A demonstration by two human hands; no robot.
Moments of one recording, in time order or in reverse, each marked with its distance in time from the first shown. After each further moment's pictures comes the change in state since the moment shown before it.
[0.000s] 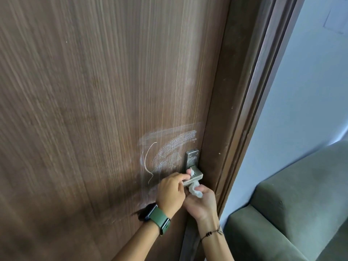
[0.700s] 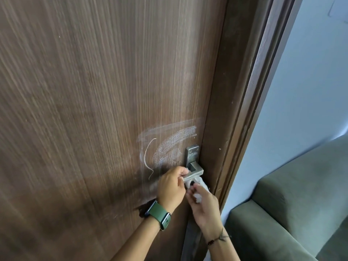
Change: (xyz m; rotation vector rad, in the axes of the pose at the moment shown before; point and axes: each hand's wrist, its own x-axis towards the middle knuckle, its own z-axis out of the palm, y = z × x) left_hand 0.001 -0.002 0.001 -0.067 0.030 -0.030; right_hand 0.000 0.008 -0.027 -0.342 0.188 -0.277
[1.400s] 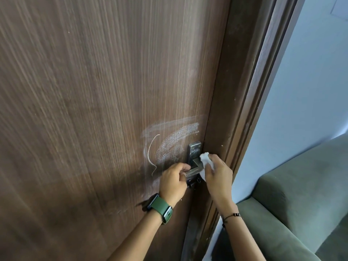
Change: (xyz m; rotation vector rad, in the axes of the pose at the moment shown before) left_hand 0.000 -0.005 0.000 -0.076 -0.031 -0.024; right_hand -0.006 -0.057 0.022 -1.300 0.066 -0.949
